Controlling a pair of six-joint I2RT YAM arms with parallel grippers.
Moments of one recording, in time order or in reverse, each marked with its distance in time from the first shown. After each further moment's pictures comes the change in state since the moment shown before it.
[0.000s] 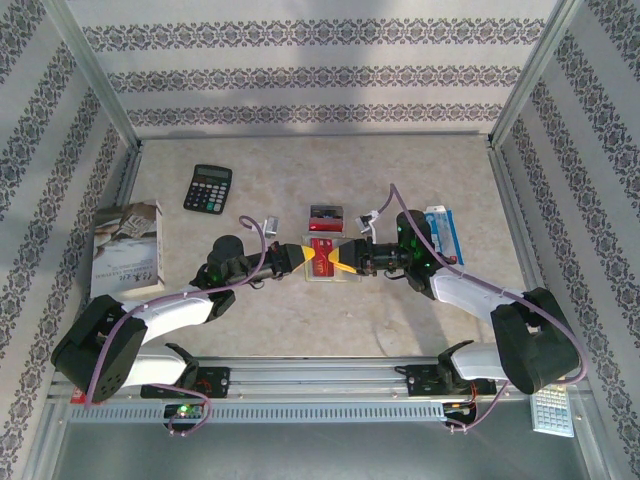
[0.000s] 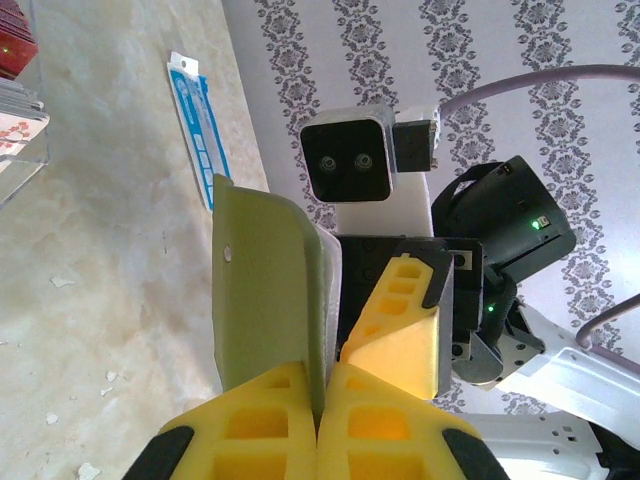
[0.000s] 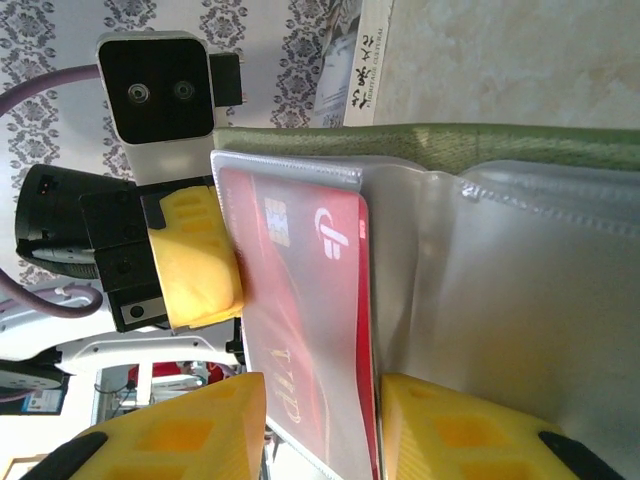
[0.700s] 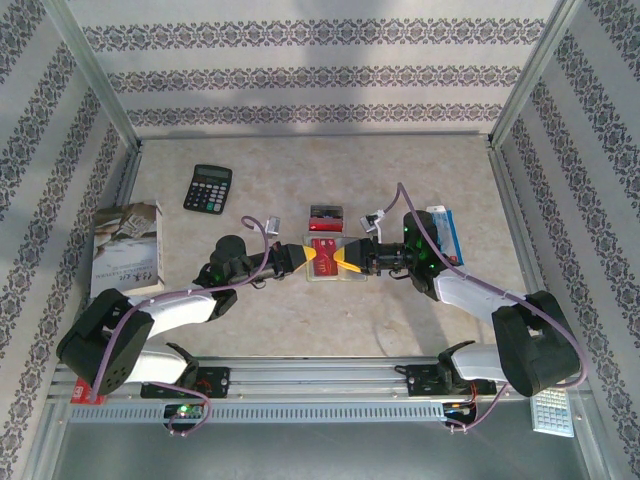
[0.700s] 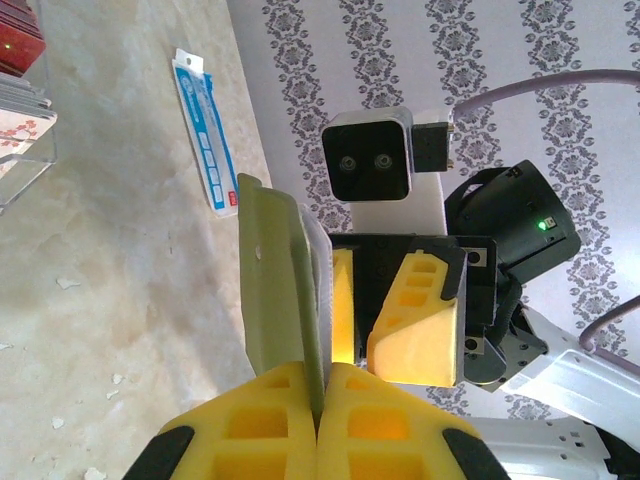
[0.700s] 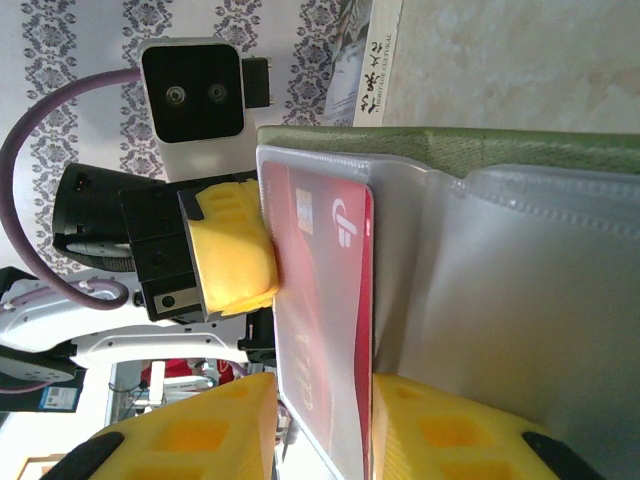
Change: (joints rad) left arm 0.000 0.045 0.001 0.039 0.005 0.000; right arm -0.040 -0.016 -0.023 0.031 -0.042 0.020
